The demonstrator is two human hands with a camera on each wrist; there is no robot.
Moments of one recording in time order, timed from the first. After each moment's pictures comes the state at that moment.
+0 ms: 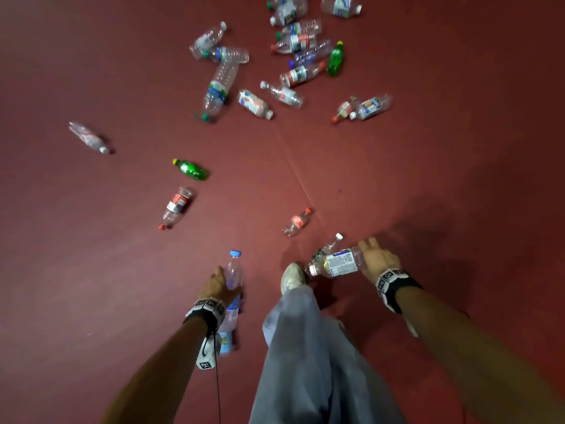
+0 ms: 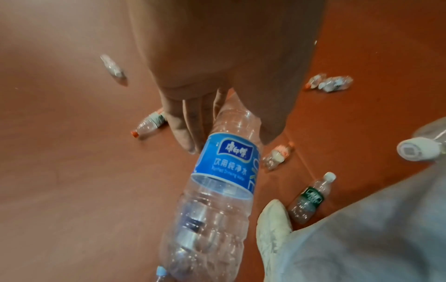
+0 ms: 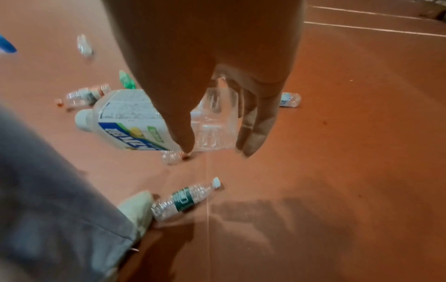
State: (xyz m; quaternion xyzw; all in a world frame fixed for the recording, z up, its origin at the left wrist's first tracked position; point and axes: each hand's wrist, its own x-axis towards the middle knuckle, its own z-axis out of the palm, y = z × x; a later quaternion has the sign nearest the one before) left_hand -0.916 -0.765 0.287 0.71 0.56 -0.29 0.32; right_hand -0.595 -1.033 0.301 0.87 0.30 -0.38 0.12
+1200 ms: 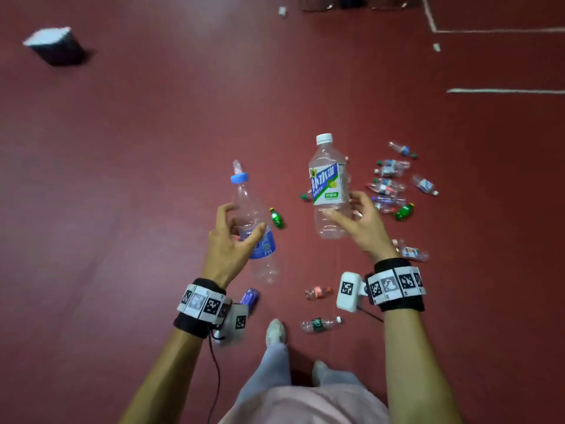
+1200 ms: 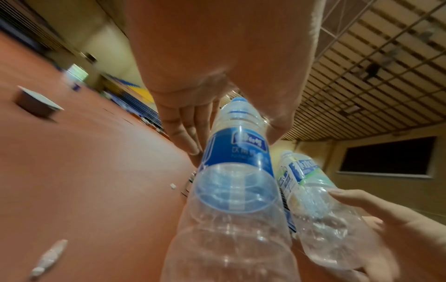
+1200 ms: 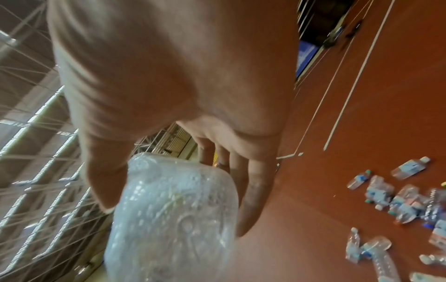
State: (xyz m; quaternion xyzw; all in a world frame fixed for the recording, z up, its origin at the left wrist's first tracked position) left_hand -0.855 -0.879 0.868 0.63 0.57 0.38 0.37; right_hand -0.573 -0.907 0.859 0.65 0.40 -0.44 -0.47
